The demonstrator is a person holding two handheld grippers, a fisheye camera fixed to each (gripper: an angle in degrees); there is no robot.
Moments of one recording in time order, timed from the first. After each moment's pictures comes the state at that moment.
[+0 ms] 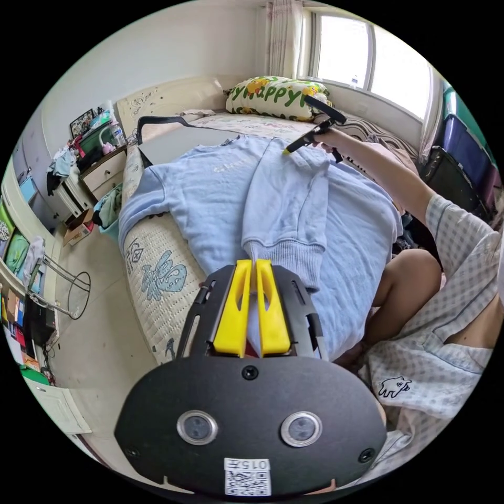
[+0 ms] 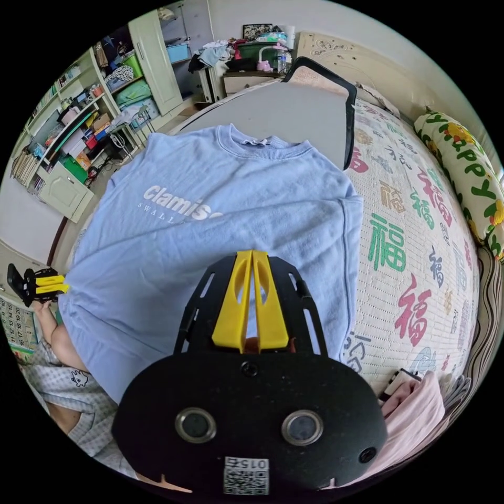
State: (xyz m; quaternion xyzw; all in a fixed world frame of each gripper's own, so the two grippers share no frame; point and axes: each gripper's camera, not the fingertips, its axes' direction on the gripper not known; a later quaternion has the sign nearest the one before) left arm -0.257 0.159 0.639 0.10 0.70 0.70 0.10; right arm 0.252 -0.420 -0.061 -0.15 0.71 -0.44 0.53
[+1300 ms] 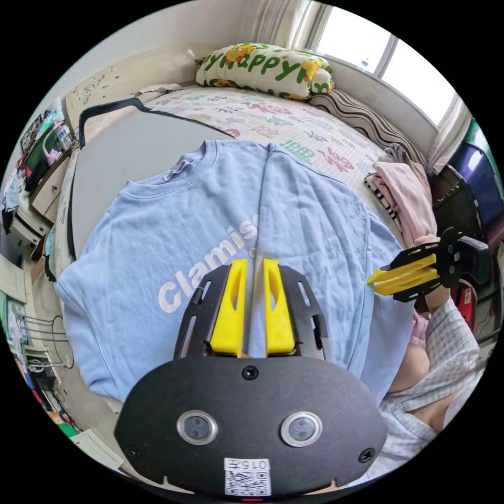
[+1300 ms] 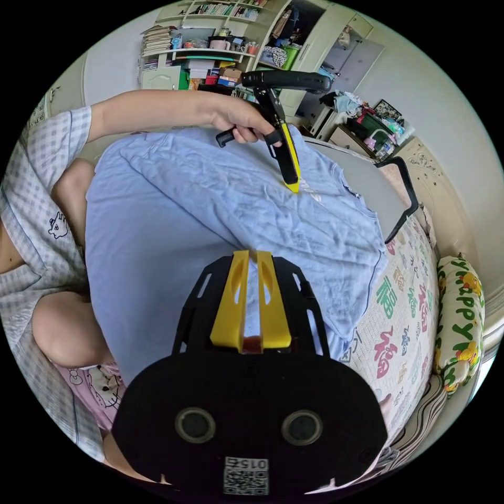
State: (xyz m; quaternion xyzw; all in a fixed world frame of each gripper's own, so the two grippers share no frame) left arm -0.200 0.358 0.296 0.05 0.64 0.77 0.03; right arm 0.297 -0.211 -0.139 -0.32 0.61 -0.65 0.34
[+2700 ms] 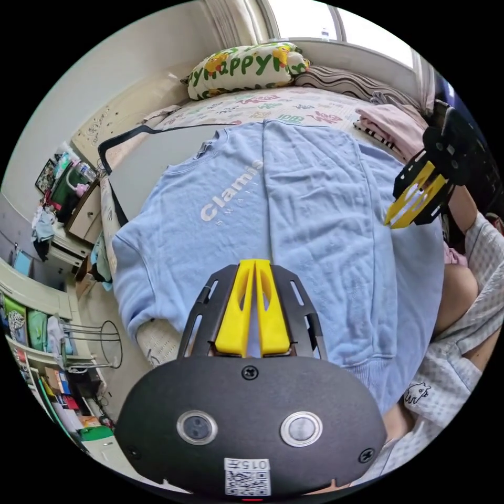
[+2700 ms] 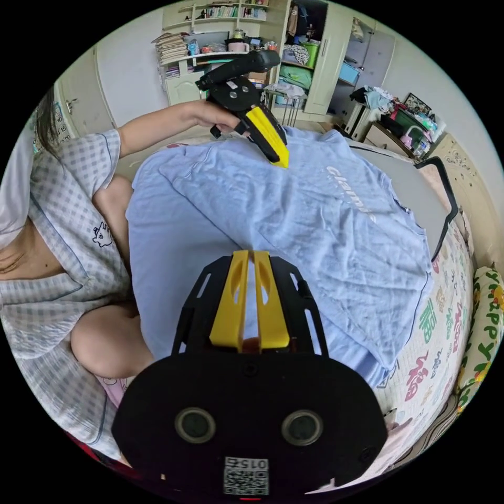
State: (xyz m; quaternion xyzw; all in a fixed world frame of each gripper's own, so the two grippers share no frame) left arm -0.248 0.321 0.407 0.20 0.62 0.76 0.05; right arm 0.335 -0.209 -0.086 -0.40 0.56 -0.61 0.40
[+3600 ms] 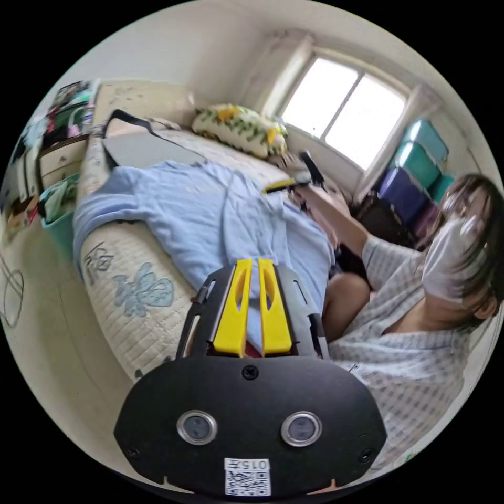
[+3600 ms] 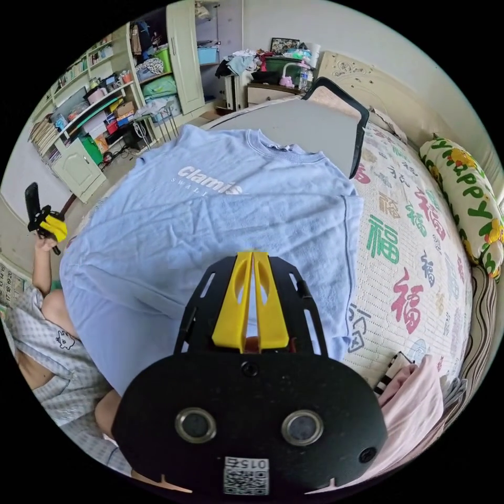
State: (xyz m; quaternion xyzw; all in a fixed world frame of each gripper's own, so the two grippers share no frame) left arm -0.150 0.214 0.680 -0.08 0.77 0.63 -0.05; right arm 0.335 -0.355 -0.035 -0.17 0.69 -0.50 0.50
